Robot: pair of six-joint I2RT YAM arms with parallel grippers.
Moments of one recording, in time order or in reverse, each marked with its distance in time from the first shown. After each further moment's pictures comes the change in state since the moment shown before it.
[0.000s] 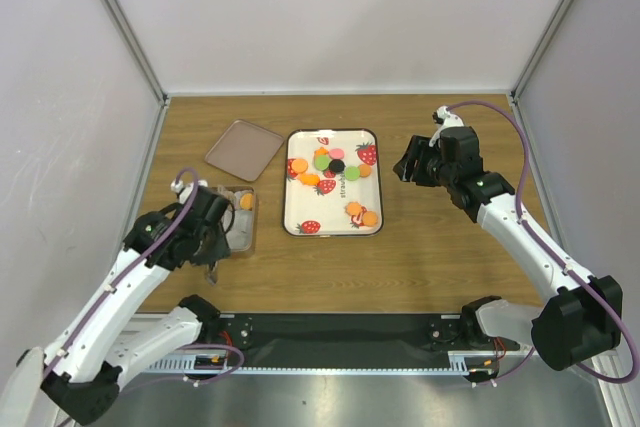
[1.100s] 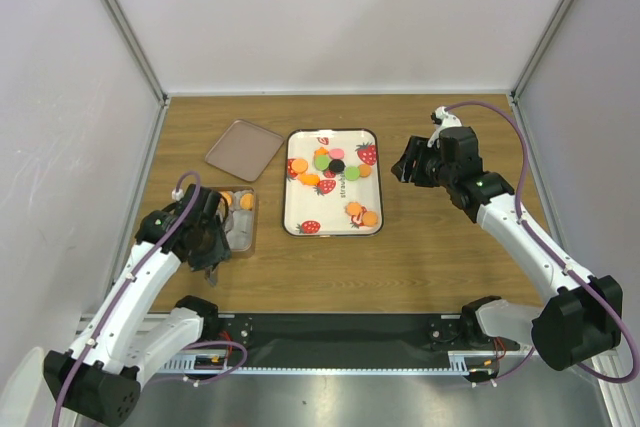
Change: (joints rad) left arm 0.263 0.011 -0.171 0.102 0.149 0.135; right arm 0.006 0.000 0.000 0.001 -0.024 0.000
